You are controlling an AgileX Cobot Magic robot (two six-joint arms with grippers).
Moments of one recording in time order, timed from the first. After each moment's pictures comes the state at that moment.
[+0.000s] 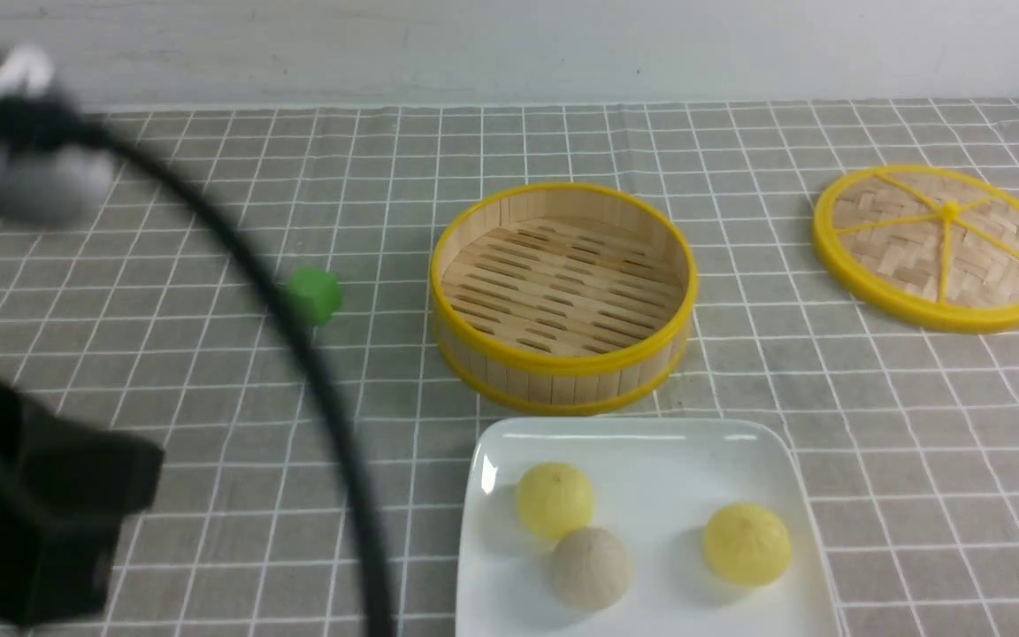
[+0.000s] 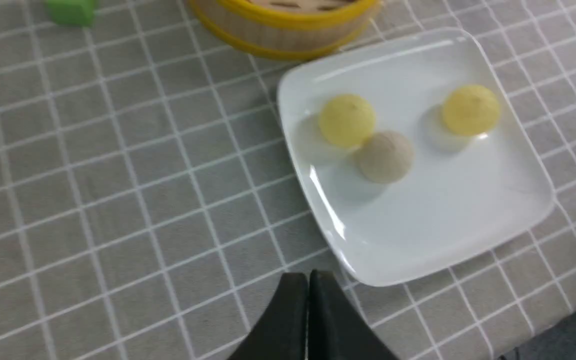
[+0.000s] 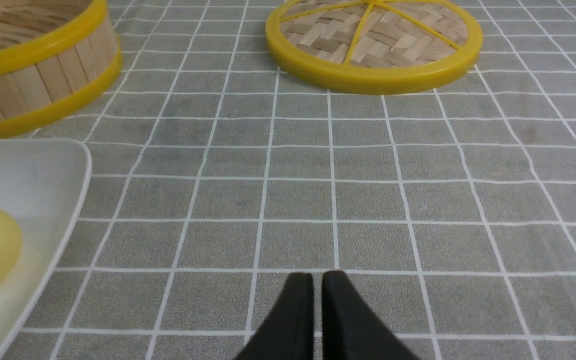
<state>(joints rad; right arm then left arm) 0.05 -0.01 0.01 -0.01 0.39 0.07 -0.84 0.73 -1.00 0.13 1.11 -0.44</state>
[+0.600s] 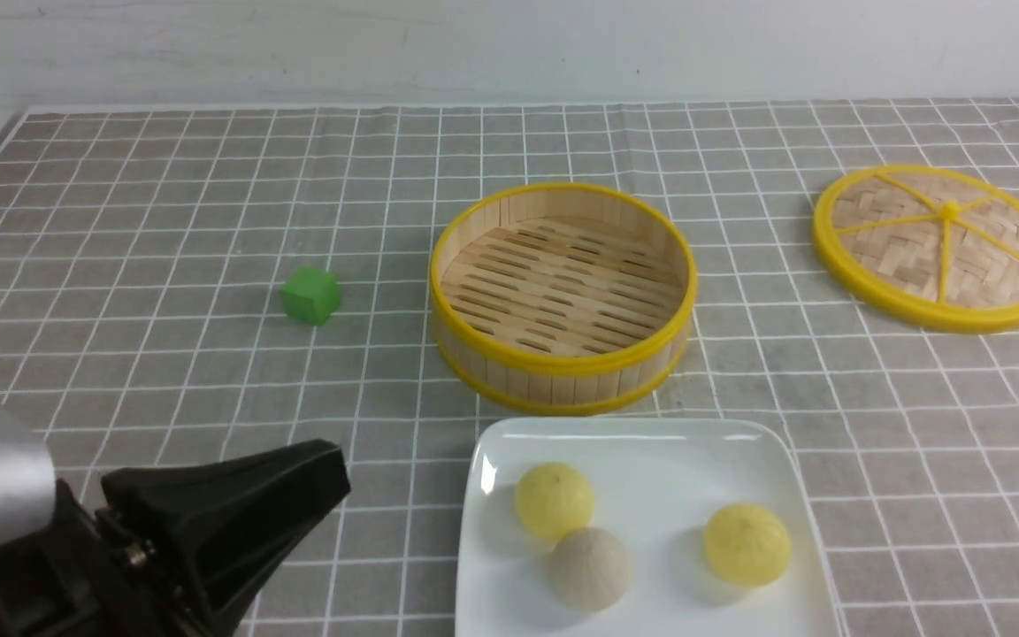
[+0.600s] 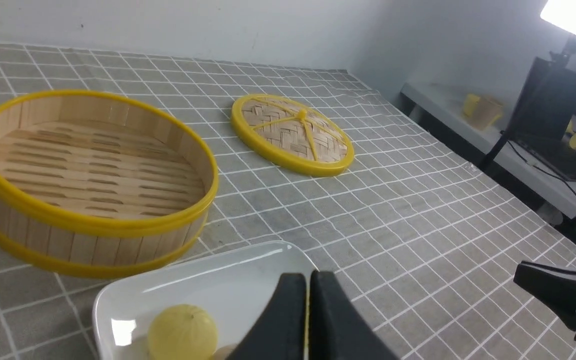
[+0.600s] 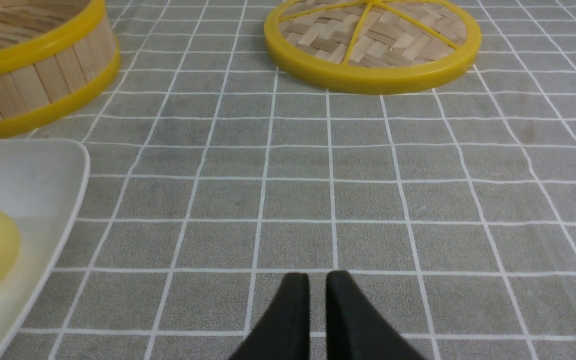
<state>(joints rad) 0.05 -0.01 0.01 -0.01 0.39 0.07 -0.84 0.54 -0.40 0.10 0.07 -0.48</state>
